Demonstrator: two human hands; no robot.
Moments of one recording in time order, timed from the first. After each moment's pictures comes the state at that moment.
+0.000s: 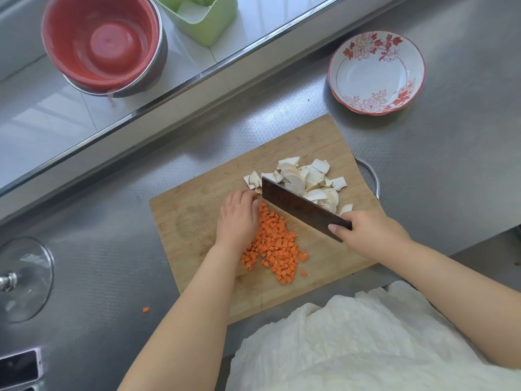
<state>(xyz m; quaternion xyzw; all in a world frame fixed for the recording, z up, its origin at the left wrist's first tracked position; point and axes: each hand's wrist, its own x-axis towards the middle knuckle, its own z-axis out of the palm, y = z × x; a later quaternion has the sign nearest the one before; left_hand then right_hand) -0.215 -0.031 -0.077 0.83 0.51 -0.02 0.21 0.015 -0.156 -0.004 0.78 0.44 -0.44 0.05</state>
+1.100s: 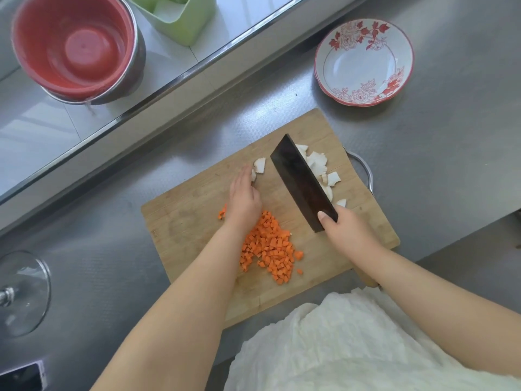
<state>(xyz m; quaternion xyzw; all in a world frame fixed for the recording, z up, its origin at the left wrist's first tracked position) -0.167 -0.014 -0.070 0.73 0.56 0.03 0.38 -0.010 -0.159 -0.035 0.82 0.31 -0.46 -0.15</state>
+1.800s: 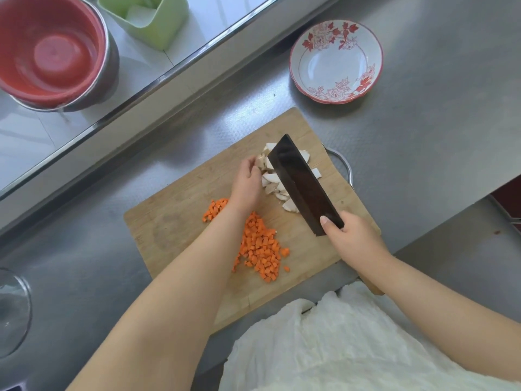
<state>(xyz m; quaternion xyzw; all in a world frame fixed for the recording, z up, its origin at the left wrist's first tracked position) -0.118 -0.010 -0.070 0.60 0.56 0.08 0.56 0.000 -0.200 -0.012 0.82 0.28 -0.45 -0.20</state>
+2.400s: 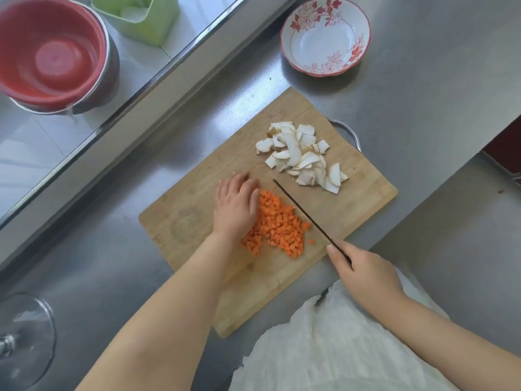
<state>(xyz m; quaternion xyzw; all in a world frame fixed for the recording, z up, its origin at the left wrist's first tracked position) -0.229 -0.028 -0.090 0.91 0.37 -0.02 0.19 -0.110 -0.266 -0.003 0.86 0.28 -0.40 -0.13</state>
